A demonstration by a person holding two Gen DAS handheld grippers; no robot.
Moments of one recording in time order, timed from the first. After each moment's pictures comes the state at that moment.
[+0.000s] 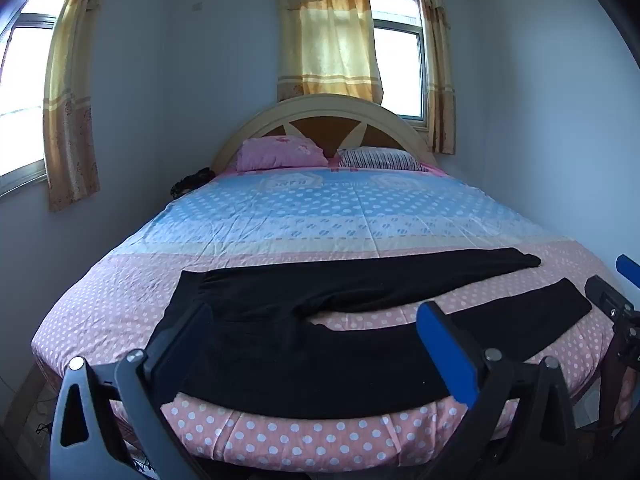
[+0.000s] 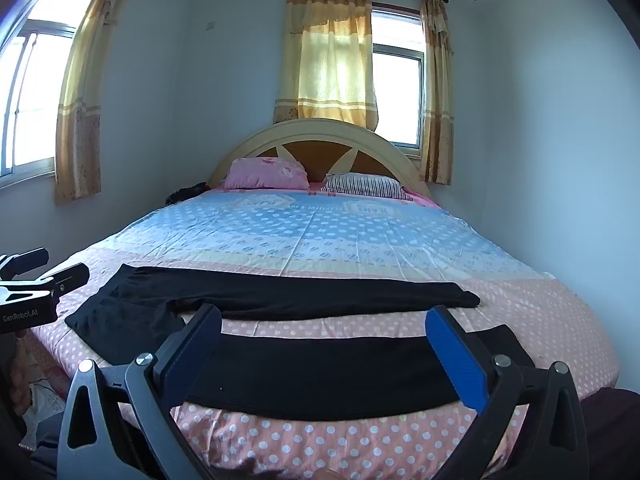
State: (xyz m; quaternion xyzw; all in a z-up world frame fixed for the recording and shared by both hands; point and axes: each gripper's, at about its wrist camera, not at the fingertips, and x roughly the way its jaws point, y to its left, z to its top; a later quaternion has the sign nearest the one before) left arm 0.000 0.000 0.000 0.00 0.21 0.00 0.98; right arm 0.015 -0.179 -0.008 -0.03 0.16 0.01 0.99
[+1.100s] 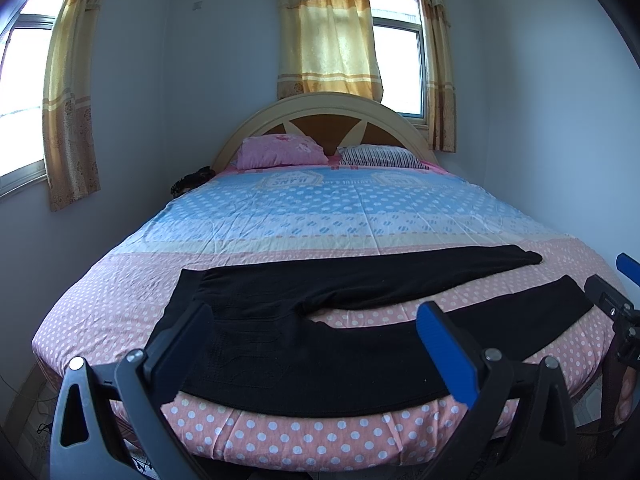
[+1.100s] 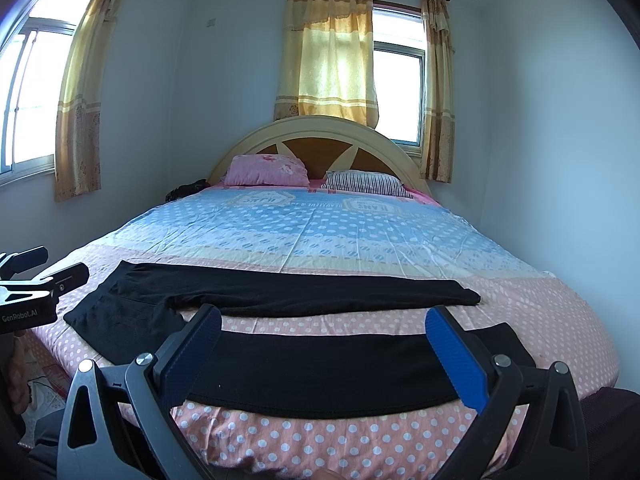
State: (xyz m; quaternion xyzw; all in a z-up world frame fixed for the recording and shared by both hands) left arm 0.000 -0.002 -0.010 0.00 0.21 0.00 0.98; right arm 0.017 -0.179 -0.011 -0.03 0.17 0.01 0.98
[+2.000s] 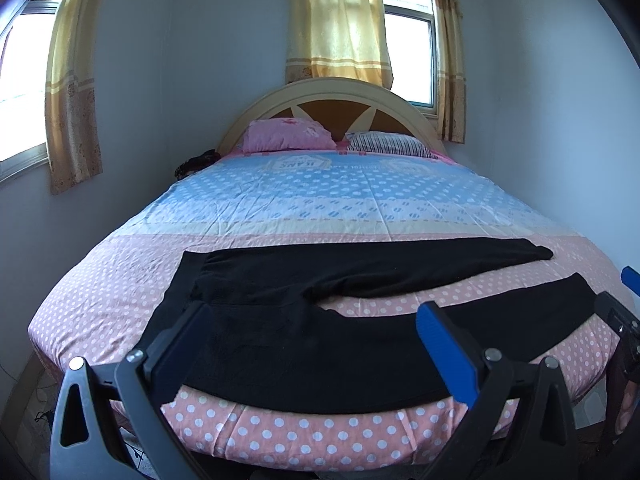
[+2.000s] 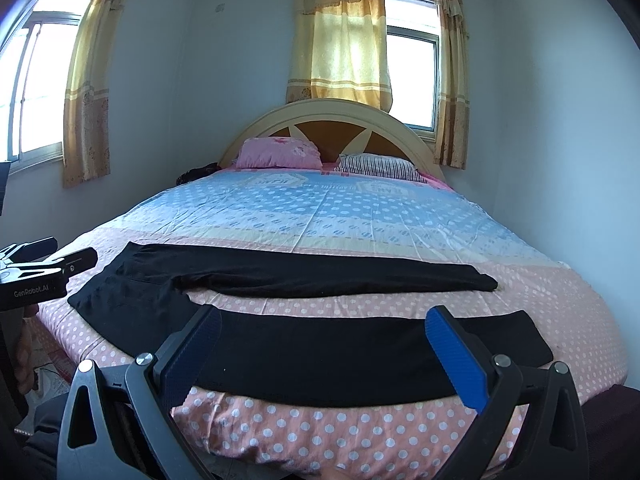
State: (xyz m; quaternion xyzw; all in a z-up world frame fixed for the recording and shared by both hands) left arm 0.019 0.018 -0.024 0.00 0.24 0.01 0.97; right arm 0.029 -0.172 -0.030 -0.04 0.20 0.04 0.98
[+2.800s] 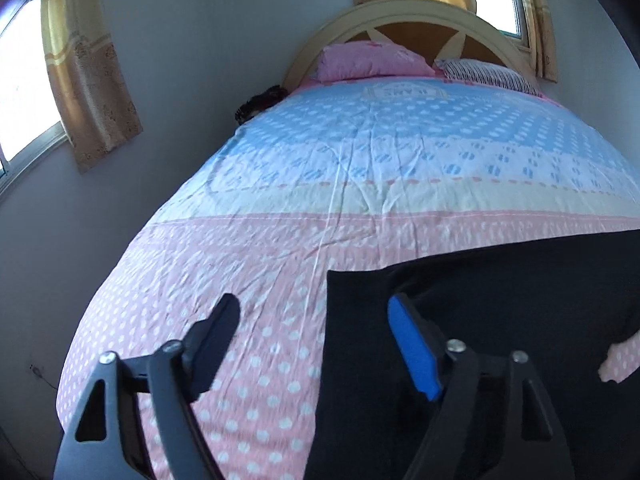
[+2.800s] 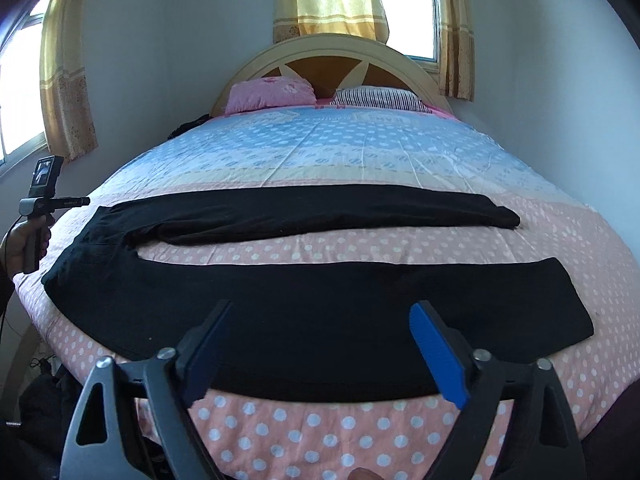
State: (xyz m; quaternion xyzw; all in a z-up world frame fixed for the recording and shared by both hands) left arm 0.250 0.218 -0.088 0.06 0.37 0.13 0.92; right arm 0.114 -0.242 -0.091 0.00 0.32 0.05 0.95
